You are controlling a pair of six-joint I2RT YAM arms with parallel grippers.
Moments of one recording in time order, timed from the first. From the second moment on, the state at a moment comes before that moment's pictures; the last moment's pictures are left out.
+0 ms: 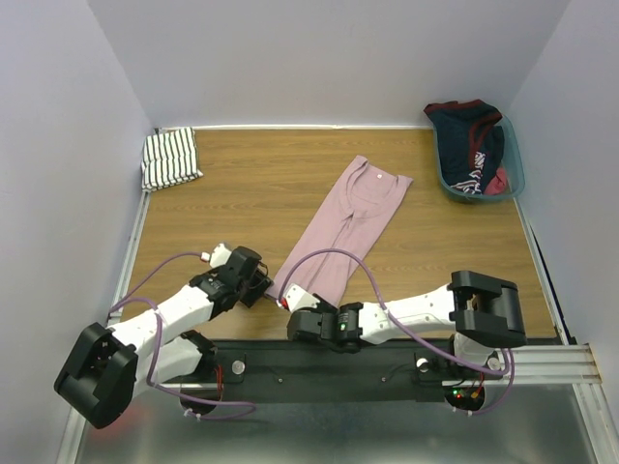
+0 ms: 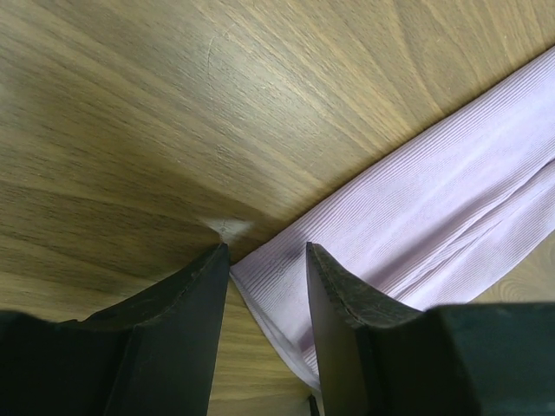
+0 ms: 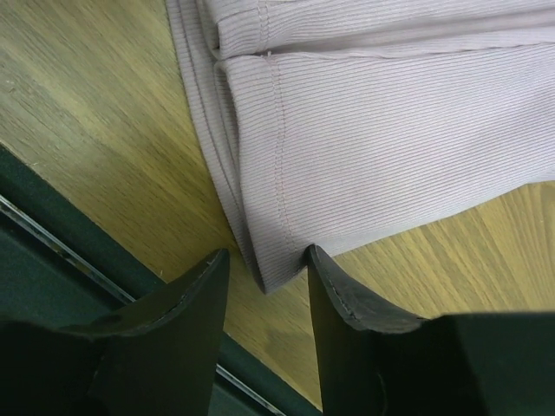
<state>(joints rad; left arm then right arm) -0.62 1.01 0.39 -0.35 -0.20 -1.33 1.46 1.68 0.95 -0.41 0.56 0.36</state>
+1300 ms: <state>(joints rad) -0.23 1.09 0.54 -0.36 -0.17 -0.94 1.44 1.94 1.34 -0.41 0.24 0.40</state>
